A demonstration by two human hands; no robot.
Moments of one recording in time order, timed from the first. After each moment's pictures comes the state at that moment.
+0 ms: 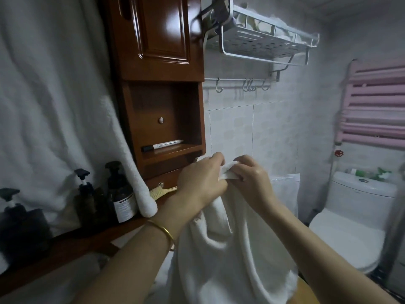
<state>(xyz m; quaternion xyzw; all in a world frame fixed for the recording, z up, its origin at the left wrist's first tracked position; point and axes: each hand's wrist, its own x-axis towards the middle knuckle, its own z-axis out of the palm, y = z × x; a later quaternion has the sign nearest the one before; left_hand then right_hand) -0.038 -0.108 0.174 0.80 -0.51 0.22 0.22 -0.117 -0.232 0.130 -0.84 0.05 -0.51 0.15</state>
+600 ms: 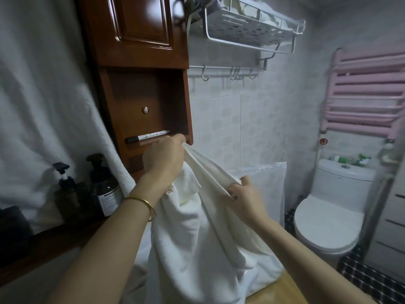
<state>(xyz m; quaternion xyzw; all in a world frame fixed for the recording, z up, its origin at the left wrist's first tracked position) 0.013 -0.111 0.178 0.83 -0.40 0.32 0.23 -0.125 -0.259 0.042 -0.88 0.24 -0.35 0.19</state>
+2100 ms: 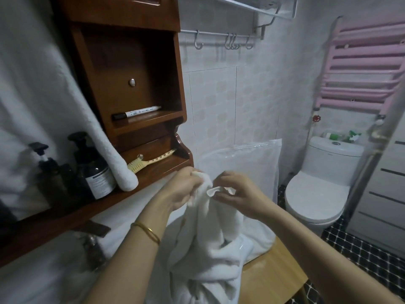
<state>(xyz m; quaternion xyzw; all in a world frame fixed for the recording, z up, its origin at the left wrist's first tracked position) -0.002 -0.123 0.077 0.70 -0.36 -0.33 0.52 -0.150 -0.219 0.058 -0.91 0.04 -0.30 0.29</state>
